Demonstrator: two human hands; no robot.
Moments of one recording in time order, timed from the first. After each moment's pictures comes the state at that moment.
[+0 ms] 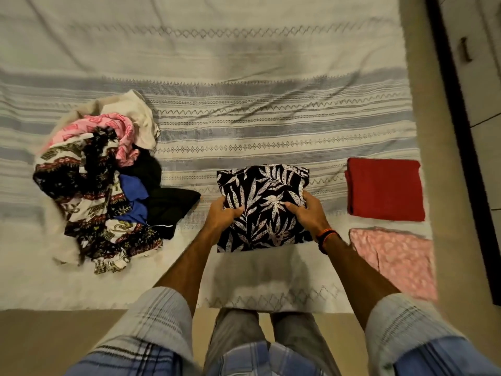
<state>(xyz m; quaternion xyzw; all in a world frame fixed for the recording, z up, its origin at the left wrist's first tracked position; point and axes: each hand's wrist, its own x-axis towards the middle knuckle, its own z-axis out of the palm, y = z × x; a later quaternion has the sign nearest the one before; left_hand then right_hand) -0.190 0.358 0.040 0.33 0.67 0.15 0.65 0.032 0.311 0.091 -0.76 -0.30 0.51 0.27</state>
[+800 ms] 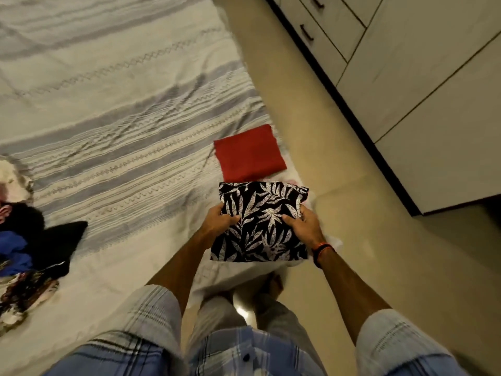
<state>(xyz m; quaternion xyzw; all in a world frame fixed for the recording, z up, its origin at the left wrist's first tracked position) 0.097 0.156 0.123 0.50 0.55 0.01 0.67 0.281 0.002 0.081 -0.79 -0.14 0.43 0.42</state>
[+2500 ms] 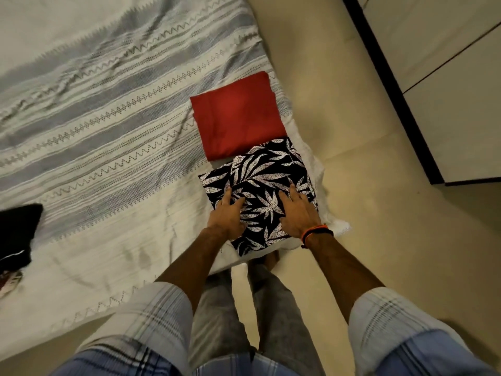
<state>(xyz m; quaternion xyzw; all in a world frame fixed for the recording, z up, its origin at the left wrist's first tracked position) 0.165 0.141 -0.026 0.81 0.40 -0.28 0.32 0.333 0.031 -0.006 -0.80 -0.46 0.37 -0.12</state>
